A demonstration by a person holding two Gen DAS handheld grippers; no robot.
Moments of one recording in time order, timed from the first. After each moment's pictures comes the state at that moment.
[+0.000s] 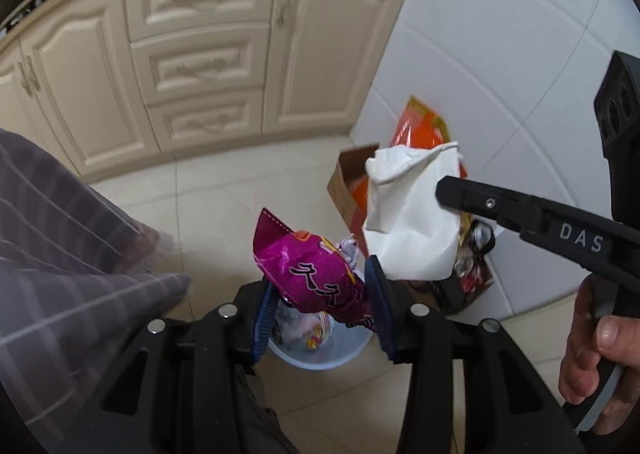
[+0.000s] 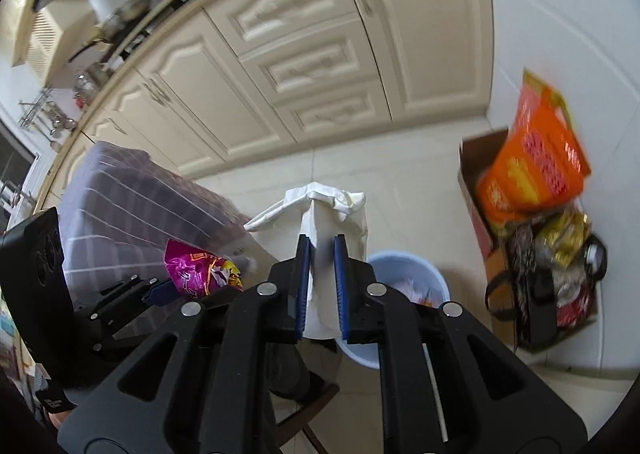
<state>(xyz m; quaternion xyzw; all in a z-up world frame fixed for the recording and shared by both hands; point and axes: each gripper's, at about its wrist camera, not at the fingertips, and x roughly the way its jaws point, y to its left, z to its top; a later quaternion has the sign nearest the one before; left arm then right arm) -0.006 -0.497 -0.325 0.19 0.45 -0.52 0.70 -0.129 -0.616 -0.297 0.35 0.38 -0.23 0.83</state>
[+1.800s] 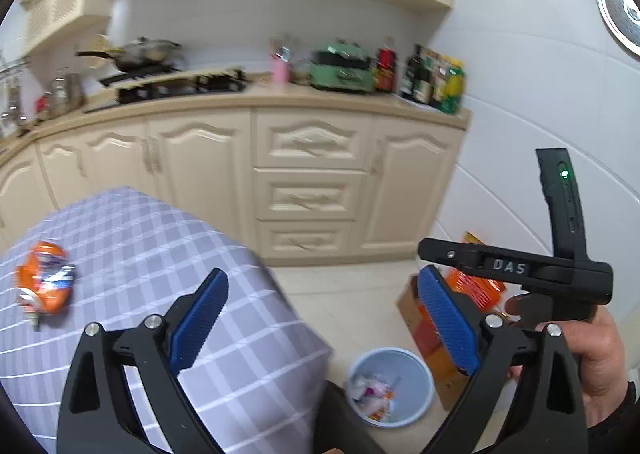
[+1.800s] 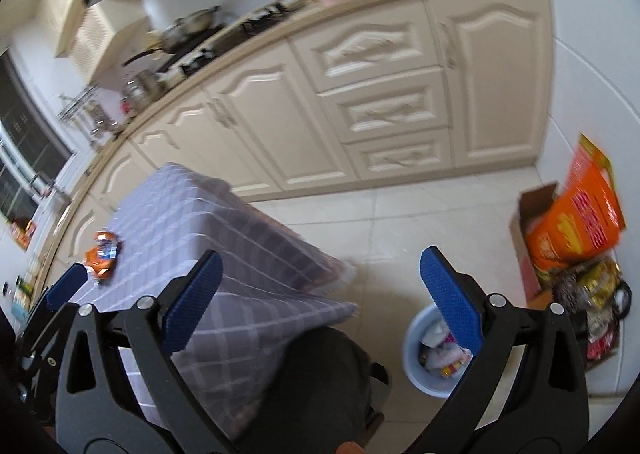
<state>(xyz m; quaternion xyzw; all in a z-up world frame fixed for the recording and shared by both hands) 0.047 -0.317 -0.128 0.08 0.27 -0.43 0.86 -0.030 -0.518 -0.163 0.29 0.30 -0.16 0.90</state>
